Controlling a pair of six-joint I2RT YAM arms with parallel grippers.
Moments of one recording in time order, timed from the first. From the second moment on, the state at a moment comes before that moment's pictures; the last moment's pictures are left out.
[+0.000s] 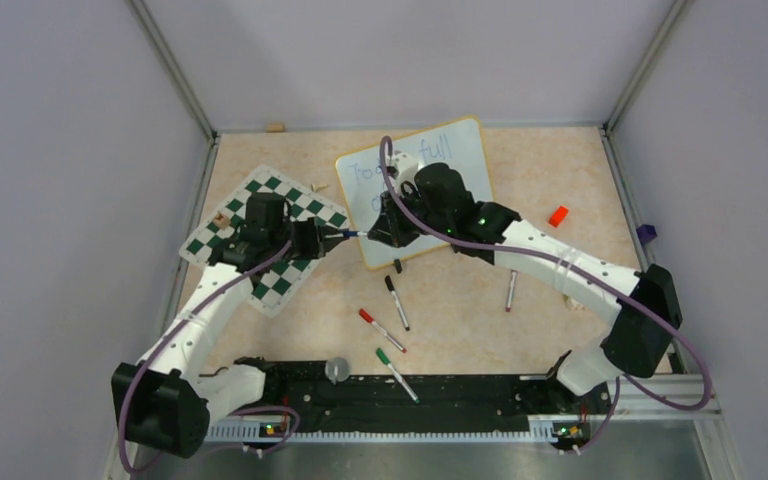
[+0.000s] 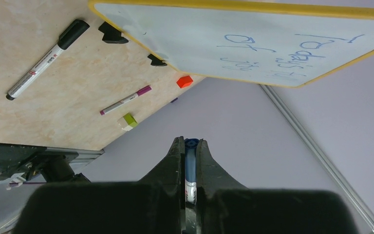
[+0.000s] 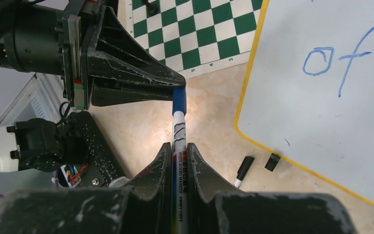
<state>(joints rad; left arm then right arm) -0.24 1.08 0.87 -0.54 0.37 -1.88 0.87 1.50 1.32 -0.28 -0.22 0.32</state>
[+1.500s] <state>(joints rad) -0.30 0.99 0.85 -0.57 0.22 -1.67 0.59 1.30 0.82 -0.31 -0.34 0.62</state>
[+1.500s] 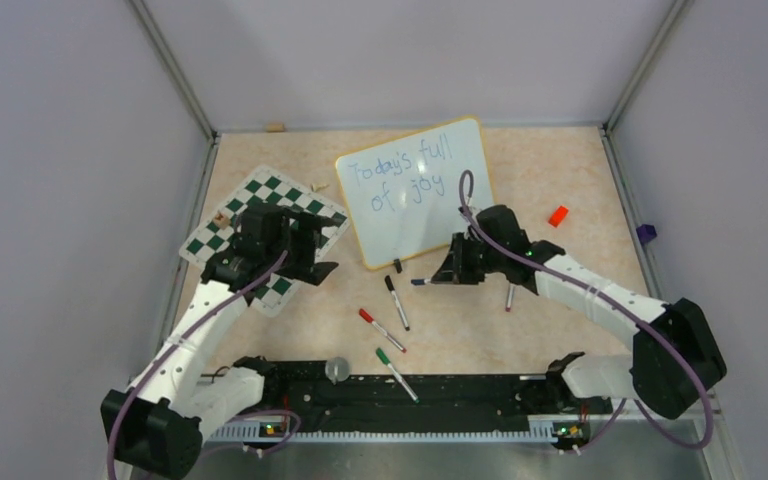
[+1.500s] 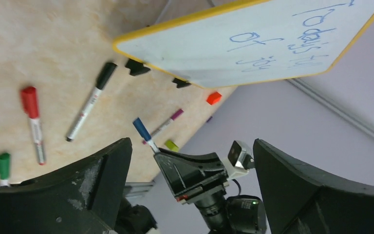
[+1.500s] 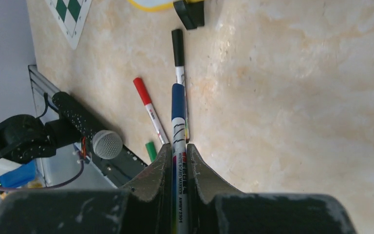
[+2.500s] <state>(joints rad) -0.28 0.61 0.50 -0.29 -0.07 -0.51 0.50 0.93 0.69 -0.39 0.12 0.59</state>
